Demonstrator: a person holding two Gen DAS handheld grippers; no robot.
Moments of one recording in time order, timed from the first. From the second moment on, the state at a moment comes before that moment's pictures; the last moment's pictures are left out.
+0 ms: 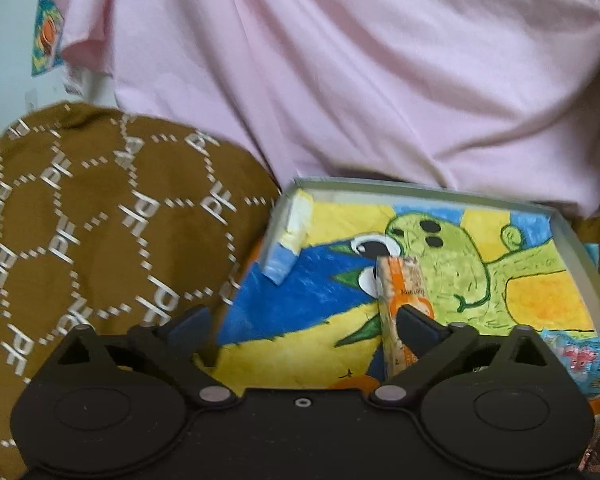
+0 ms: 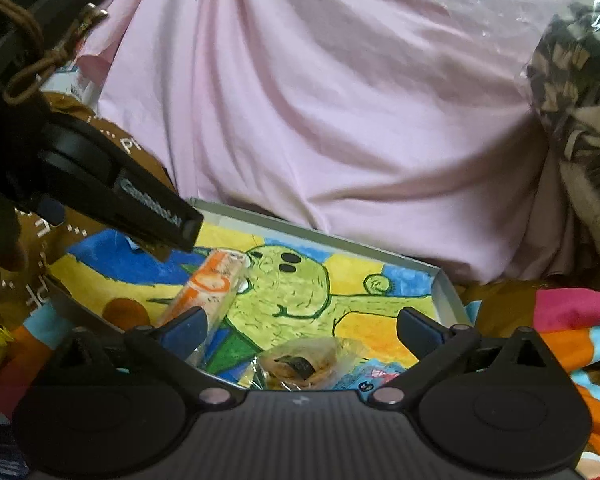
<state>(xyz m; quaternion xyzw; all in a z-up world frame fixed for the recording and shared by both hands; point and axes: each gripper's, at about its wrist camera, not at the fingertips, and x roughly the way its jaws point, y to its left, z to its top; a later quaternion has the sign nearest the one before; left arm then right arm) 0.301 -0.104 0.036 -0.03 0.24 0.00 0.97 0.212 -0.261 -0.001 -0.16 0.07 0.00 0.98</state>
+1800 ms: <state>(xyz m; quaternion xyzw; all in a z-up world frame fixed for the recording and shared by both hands) 0.071 0.016 -0.002 -0.02 0.30 -0.04 0.95 -0.024 -0.225 0.007 -0.02 0.18 0.02 0.98</state>
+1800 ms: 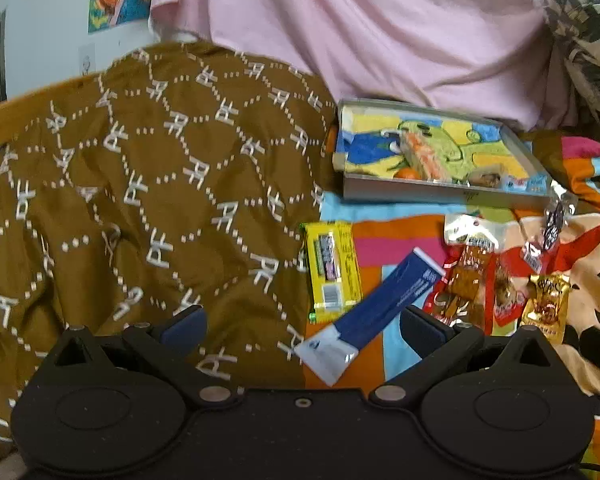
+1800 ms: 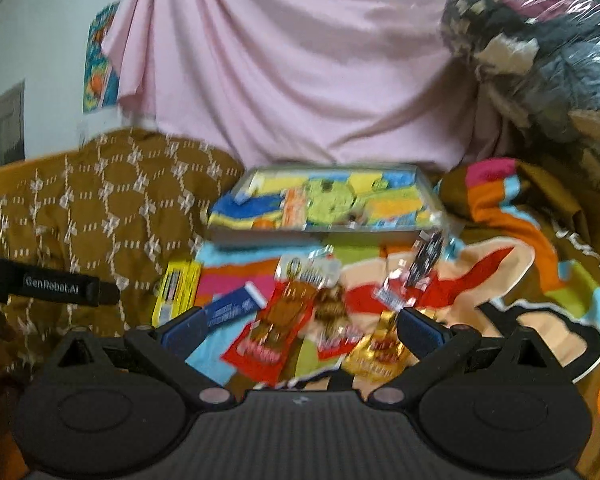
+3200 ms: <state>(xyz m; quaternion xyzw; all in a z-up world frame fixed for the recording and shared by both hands) 0.126 -0.026 -0.033 0.15 0.33 -0.14 0.92 0.070 -0.225 -0.017 -0.07 0.32 0.16 0.93</state>
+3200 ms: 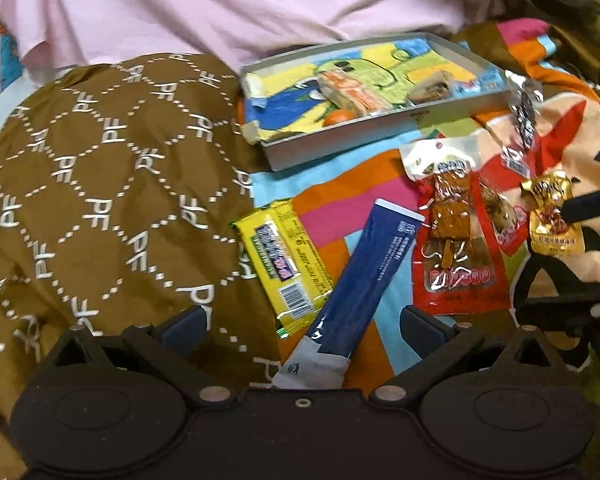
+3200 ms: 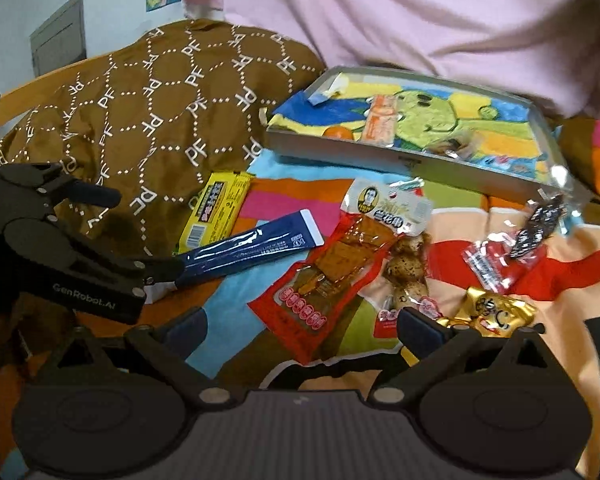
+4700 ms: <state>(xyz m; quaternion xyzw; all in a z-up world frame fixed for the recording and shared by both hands) 0.157 -0.074 -0.053 0.09 0.47 -0.23 0.84 0.140 -0.265 -0.043 0.06 0.35 0.20 0.91</state>
